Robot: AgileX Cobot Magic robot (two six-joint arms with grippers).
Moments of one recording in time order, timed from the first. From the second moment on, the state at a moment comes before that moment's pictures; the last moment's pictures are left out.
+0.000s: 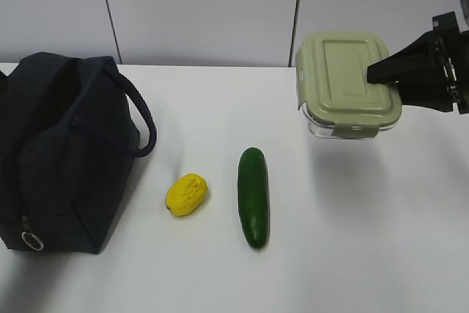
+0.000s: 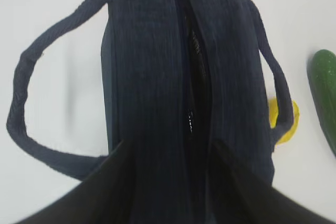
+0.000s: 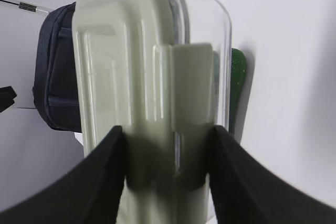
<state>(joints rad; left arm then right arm) -0.12 1.25 -0.99 -0.23 0.74 0.07 -0.24 1.67 -1.08 1.24 1.15 -0.83</state>
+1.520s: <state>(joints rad) -0.07 1.55 -1.12 -0.42 0.89 0.25 0.11 1.66 -1.07 1.52 1.16 -0.84</state>
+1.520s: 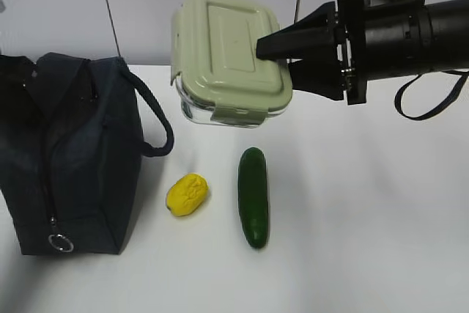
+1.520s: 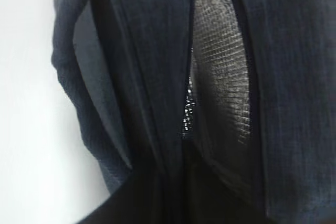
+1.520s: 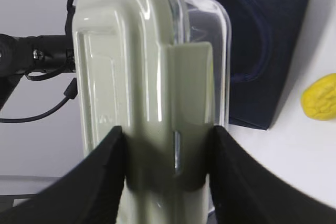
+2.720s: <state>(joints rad) -0.20 1.55 -1.12 -0.81 0.83 0.47 0.17 1.67 -1.07 1.72 1.14 -0.86</state>
